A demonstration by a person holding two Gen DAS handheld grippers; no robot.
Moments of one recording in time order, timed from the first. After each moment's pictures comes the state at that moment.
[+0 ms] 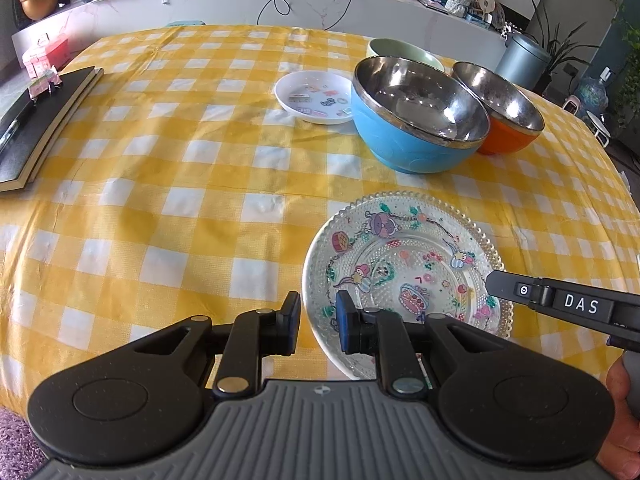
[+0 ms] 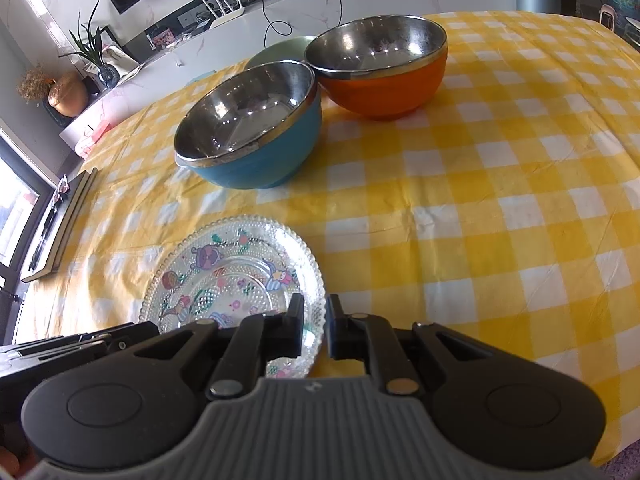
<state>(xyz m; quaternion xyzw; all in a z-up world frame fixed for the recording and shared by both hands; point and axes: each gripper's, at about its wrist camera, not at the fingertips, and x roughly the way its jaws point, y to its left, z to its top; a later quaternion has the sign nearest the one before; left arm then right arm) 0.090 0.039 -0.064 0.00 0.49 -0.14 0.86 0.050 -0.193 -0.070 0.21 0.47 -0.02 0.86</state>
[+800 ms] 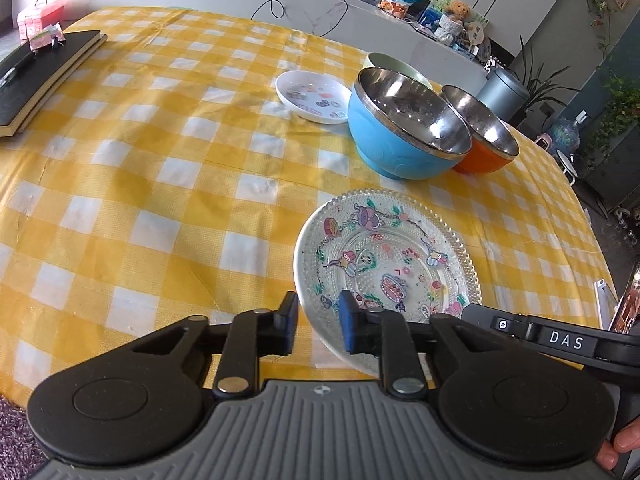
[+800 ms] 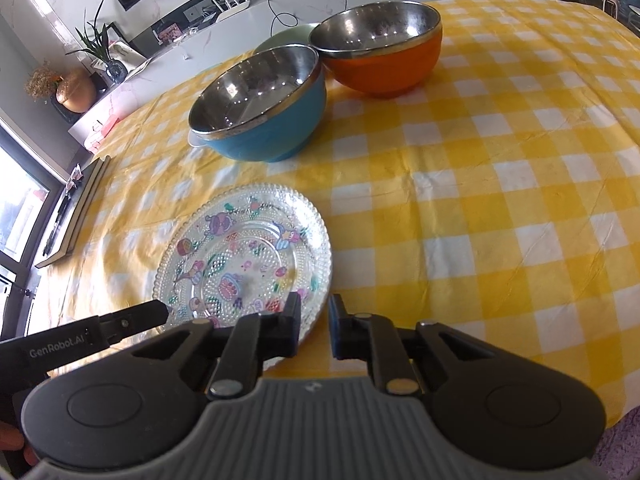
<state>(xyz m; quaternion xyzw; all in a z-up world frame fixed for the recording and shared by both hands) 0.076 0.064 -0.070 -0.08 0.49 -0.18 0.85 0.026 -0.187 -0.069 0.22 0.48 0.00 0.85</state>
